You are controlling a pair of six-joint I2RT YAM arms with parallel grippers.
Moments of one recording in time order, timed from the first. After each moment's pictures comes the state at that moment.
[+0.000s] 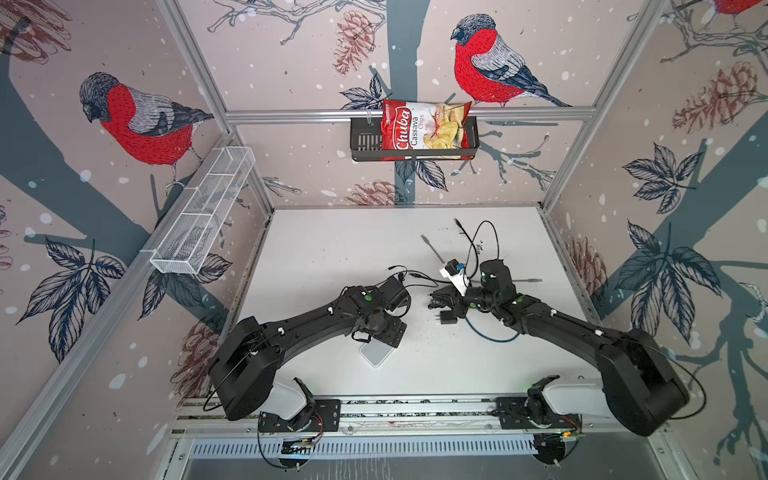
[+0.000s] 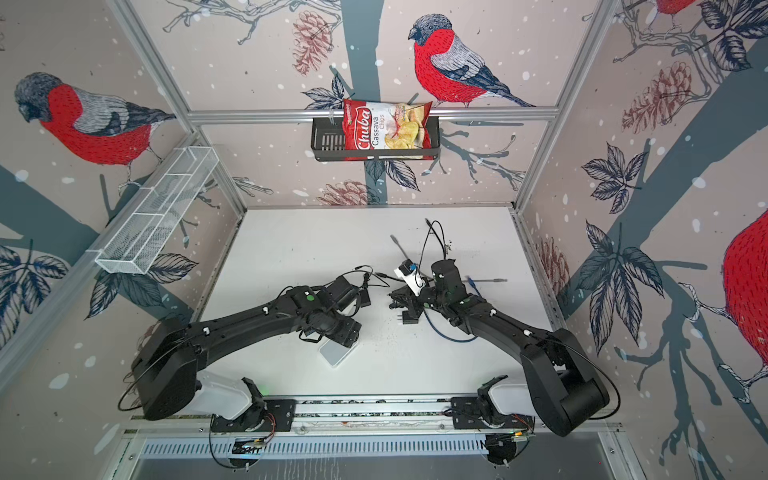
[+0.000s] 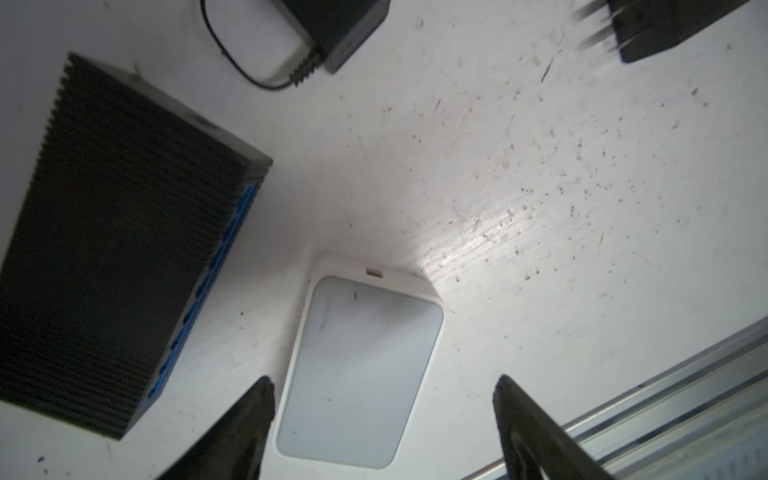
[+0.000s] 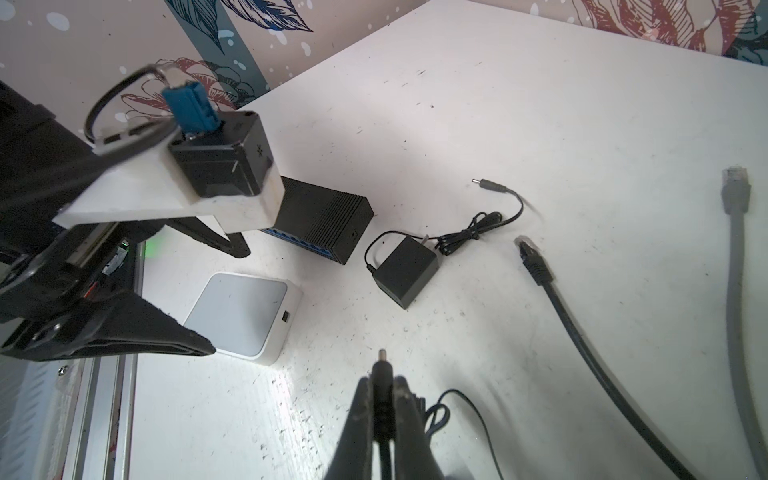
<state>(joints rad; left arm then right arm) -0.86 1.45 0.96 -0.83 0.03 -0.42 0.52 1.32 0.60 0.13 -0.65 -0.16</state>
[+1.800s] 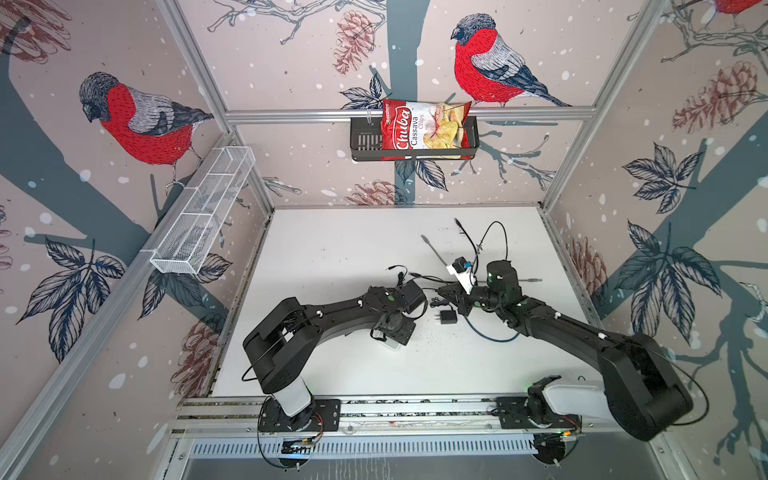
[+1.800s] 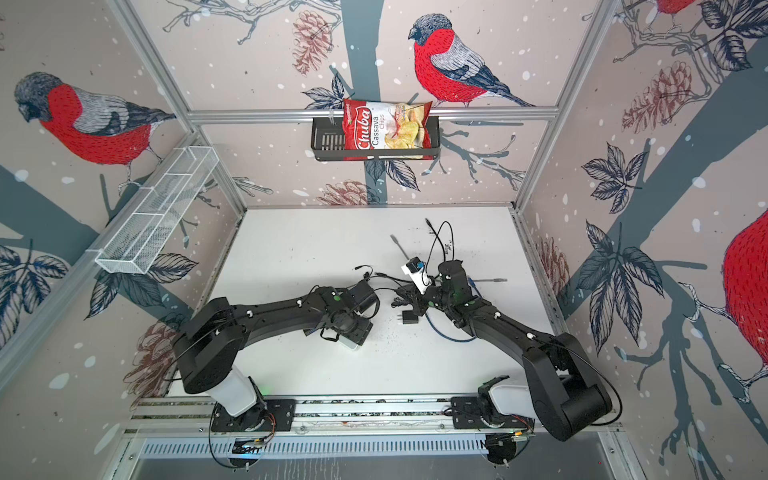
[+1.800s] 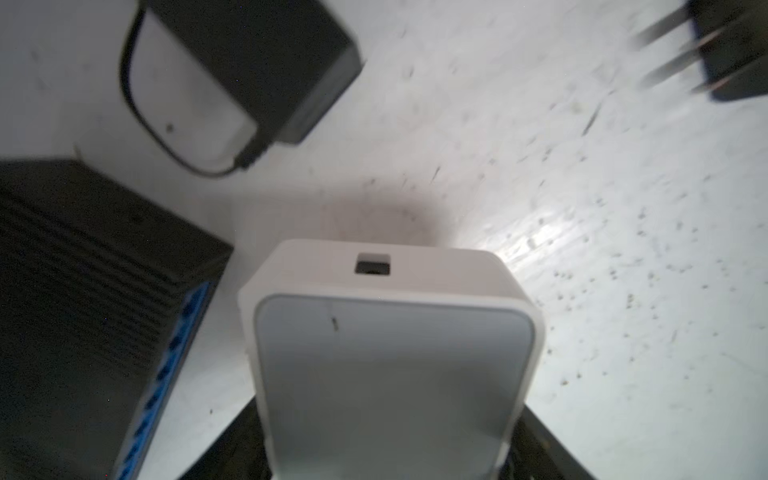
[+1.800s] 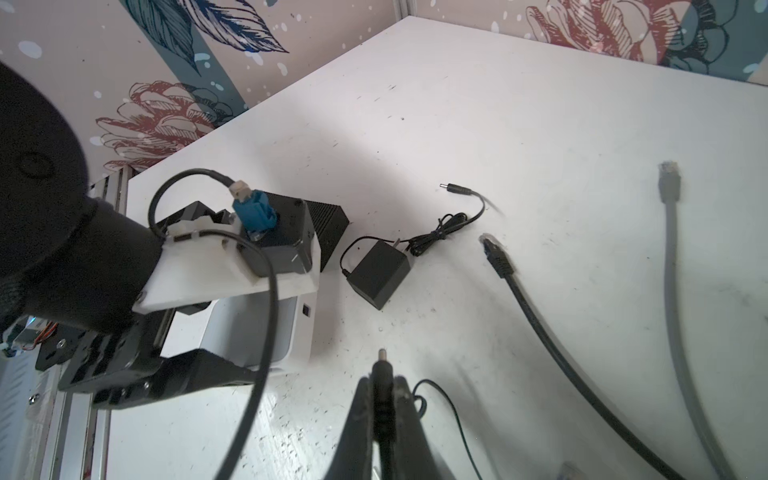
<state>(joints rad) -0.93 1.69 1.06 -0.71 -0.10 -0.38 0.46 1.30 0.57 0.18 -0.63 -0.11</state>
